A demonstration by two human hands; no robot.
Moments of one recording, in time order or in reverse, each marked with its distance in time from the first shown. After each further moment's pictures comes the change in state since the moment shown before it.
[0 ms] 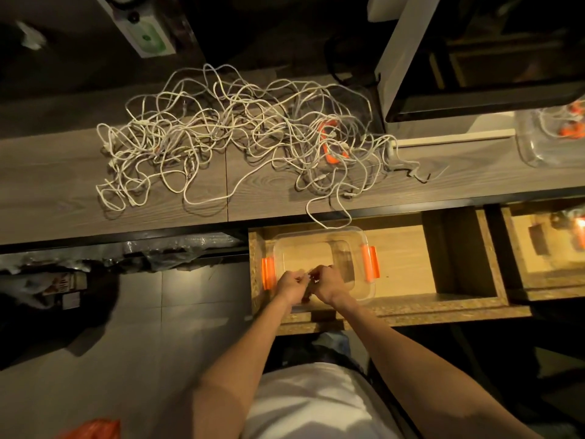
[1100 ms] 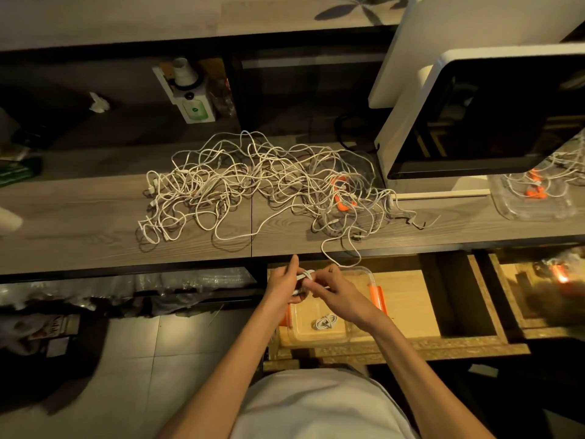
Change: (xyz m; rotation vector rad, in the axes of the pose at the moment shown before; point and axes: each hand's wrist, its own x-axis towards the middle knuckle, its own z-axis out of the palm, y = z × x) left_hand -0.093 0.080 -0.095 -0.580 -0.007 0.209; right_hand -0.102 -0.098 -0.080 0.183 0.053 -0.425
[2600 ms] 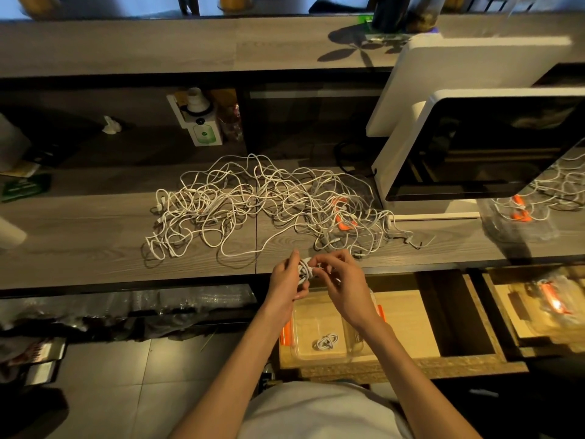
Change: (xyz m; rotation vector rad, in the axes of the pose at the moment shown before) left_hand -0.020 0.042 0.000 -0.161 -0.043 0.124; right_hand 0.007 -0.034 -0.006 -0.101 0.471 -0.353
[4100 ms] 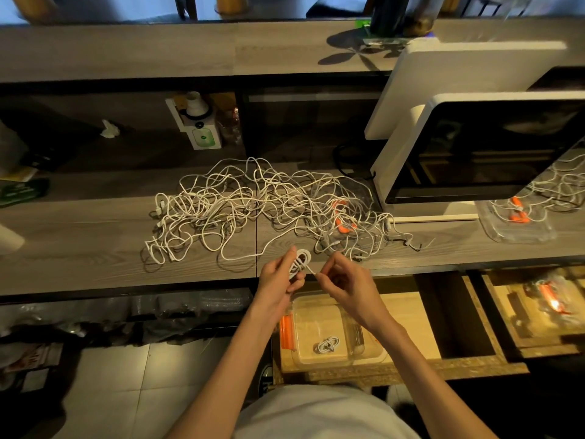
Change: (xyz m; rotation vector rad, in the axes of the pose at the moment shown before) left_hand 0.001 0.012 -0.014 -0.208 -0.093 0.087; right_hand -0.002 -0.006 -0.018 0.180 -0.128 0.043
